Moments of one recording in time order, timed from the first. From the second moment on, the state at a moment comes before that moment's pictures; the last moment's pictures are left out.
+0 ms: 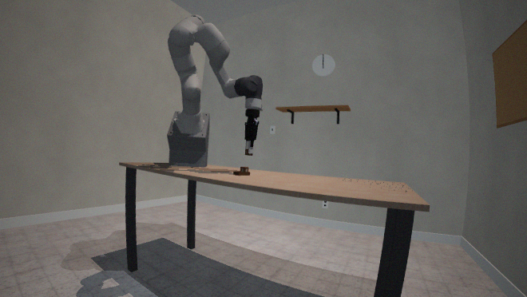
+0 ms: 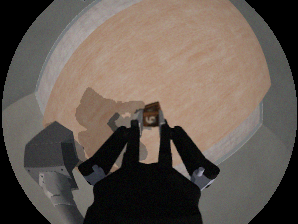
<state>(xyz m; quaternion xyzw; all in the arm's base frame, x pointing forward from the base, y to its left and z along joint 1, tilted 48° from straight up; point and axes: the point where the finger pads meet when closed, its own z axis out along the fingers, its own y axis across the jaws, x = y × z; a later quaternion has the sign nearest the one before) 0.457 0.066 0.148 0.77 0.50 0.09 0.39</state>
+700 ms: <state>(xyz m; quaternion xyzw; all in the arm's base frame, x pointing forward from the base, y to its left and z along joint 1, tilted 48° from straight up) 0.465 0.103 0.124 0.83 0.38 0.15 0.37</state>
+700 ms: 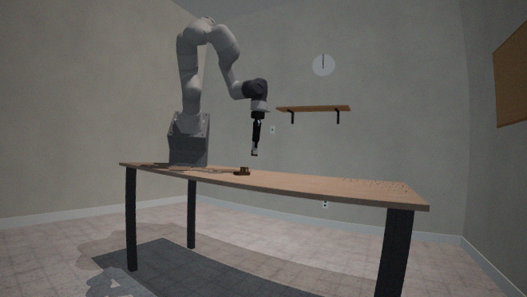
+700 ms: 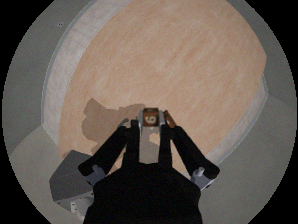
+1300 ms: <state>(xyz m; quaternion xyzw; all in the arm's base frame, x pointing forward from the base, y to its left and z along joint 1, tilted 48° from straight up) 0.468 0.136 0.100 0.87 0.28 0.19 0.35</state>
